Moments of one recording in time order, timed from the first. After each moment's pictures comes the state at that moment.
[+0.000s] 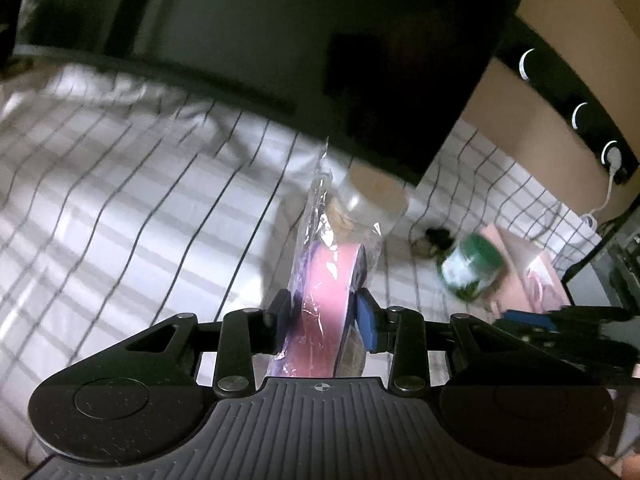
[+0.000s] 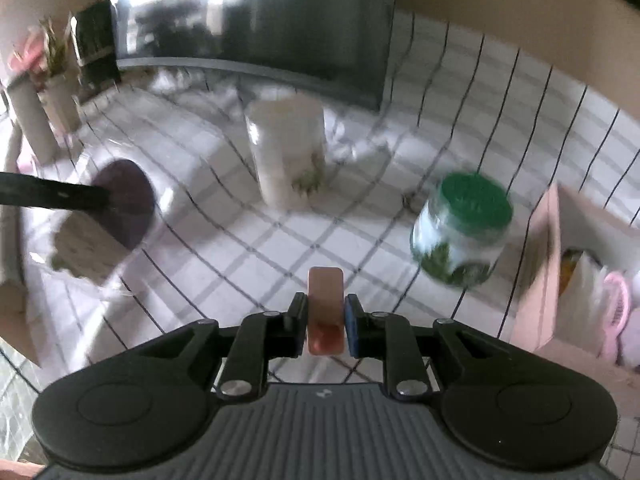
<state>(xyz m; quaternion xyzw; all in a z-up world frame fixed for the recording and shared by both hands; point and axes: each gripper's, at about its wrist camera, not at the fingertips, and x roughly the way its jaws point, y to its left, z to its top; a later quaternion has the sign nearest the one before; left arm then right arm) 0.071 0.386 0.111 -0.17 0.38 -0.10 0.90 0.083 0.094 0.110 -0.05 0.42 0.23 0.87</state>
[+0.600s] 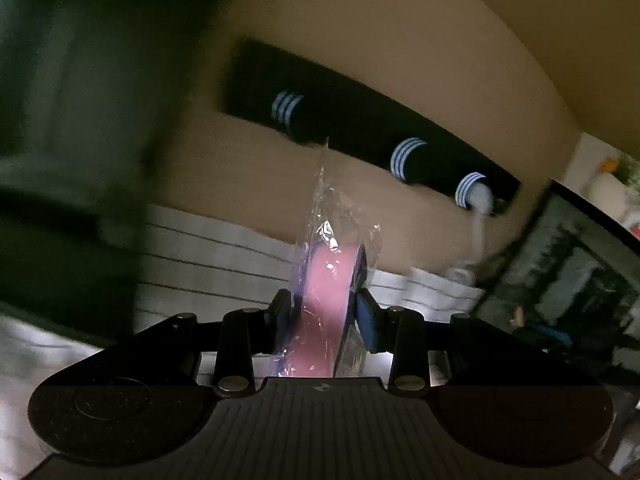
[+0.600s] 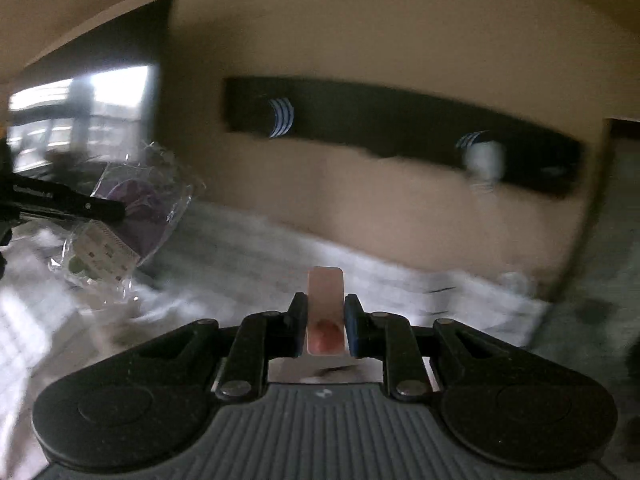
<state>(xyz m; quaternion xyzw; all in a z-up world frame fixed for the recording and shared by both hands) 0.208 0.168 0.224 -0.14 0.29 -0.29 0.90 0.081 -0.114 0.222 -0.04 0.24 0.04 0.97</state>
